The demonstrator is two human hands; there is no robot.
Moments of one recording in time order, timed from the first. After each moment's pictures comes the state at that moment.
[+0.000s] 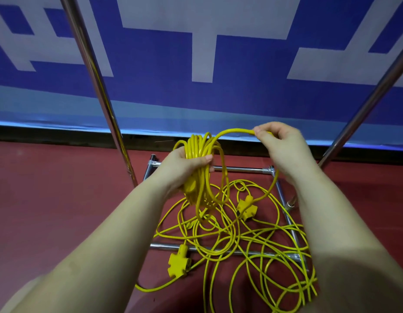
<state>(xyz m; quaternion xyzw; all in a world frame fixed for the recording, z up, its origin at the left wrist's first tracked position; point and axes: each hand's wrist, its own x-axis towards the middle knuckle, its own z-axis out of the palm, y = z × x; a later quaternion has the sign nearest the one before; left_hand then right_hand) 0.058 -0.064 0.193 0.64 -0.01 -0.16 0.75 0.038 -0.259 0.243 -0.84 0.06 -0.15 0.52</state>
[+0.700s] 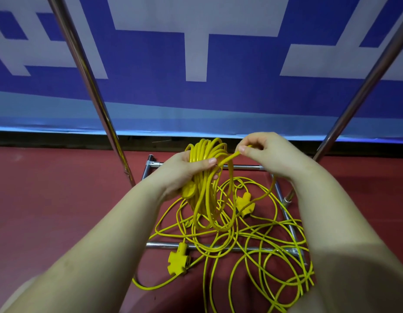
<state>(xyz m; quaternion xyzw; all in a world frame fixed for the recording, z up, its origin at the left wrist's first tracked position) 0.043 -0.071 0.200 0.60 -0.06 -0.27 0.75 0.027 -0.269 0.250 -0.93 -0.05 0.00 0.36</state>
